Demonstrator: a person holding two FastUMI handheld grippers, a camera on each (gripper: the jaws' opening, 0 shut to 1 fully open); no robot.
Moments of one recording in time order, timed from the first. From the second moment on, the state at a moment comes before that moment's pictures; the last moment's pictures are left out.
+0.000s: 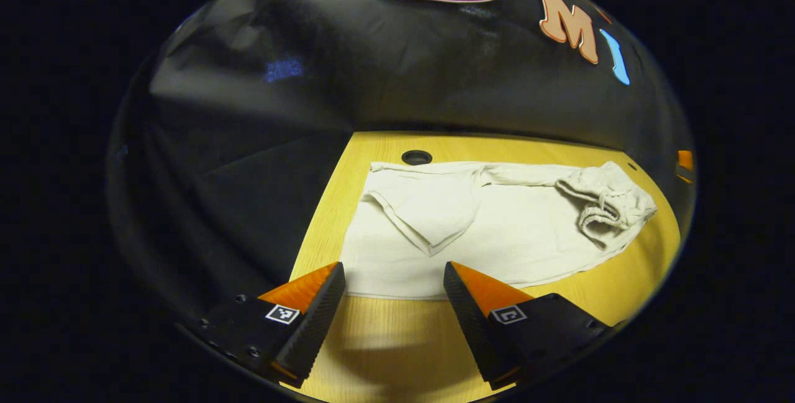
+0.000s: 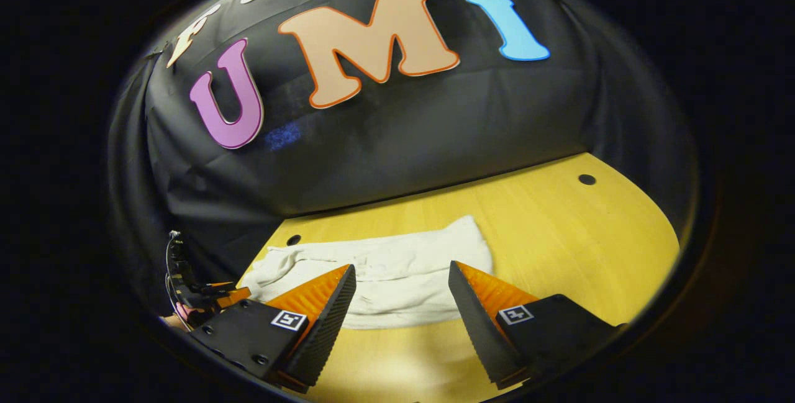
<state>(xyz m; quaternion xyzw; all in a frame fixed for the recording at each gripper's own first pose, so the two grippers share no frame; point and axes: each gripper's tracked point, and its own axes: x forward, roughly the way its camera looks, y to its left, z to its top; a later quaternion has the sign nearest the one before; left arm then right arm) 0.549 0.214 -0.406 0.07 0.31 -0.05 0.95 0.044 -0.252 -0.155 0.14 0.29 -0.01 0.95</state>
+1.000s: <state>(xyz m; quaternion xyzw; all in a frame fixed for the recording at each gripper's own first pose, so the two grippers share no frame) 0.556 0.206 -0.423 0.06 0.33 -0.12 0.93 -0.014 -0.332 -0.083 0.13 0.24 -0.09 0.96</state>
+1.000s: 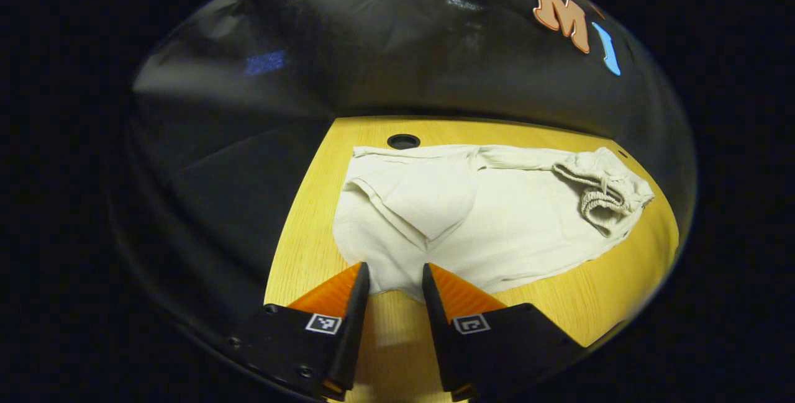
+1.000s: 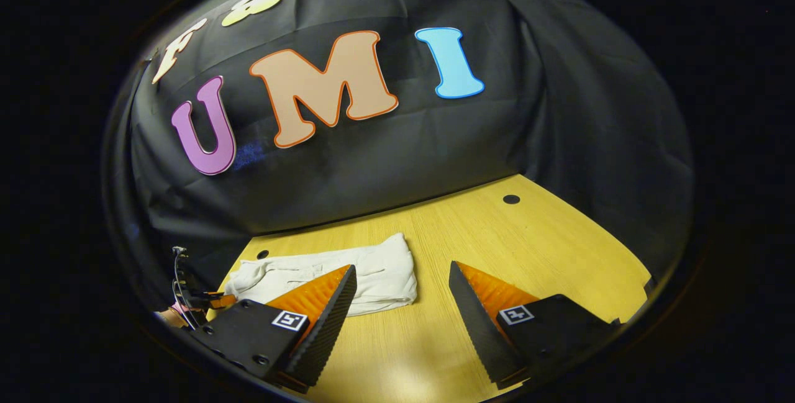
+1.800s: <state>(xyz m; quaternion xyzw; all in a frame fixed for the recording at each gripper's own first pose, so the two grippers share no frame) 0.564 0.114 -0.323 -0.05 0.23 -0.17 0.96 -0.034 -0.352 -0.072 0.10 0.24 -0.06 0.96</state>
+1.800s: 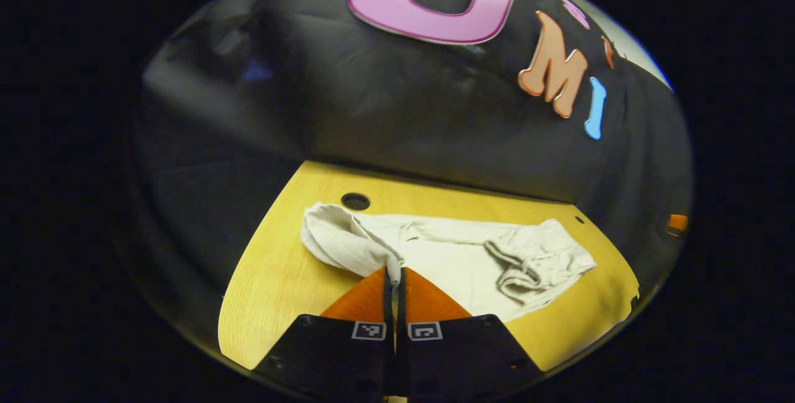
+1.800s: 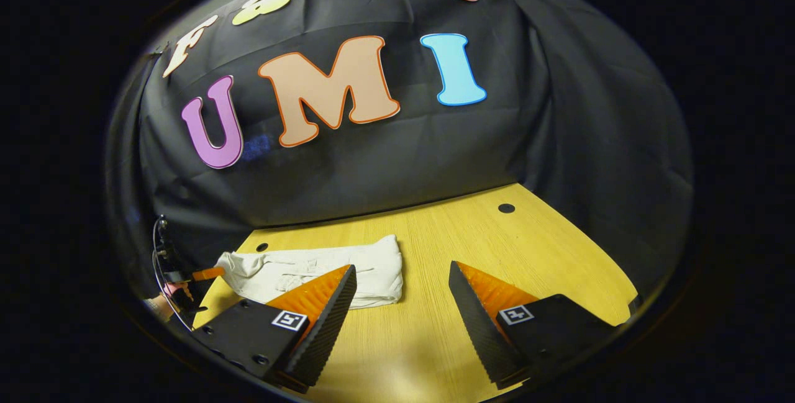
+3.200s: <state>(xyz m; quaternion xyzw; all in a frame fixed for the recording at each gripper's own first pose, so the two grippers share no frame) 0.473 -0.259 -0.285 -0.01 0.20 -0.37 0.91 -0.045 -0.388 -0.090 0.14 0.25 0.01 0.96</state>
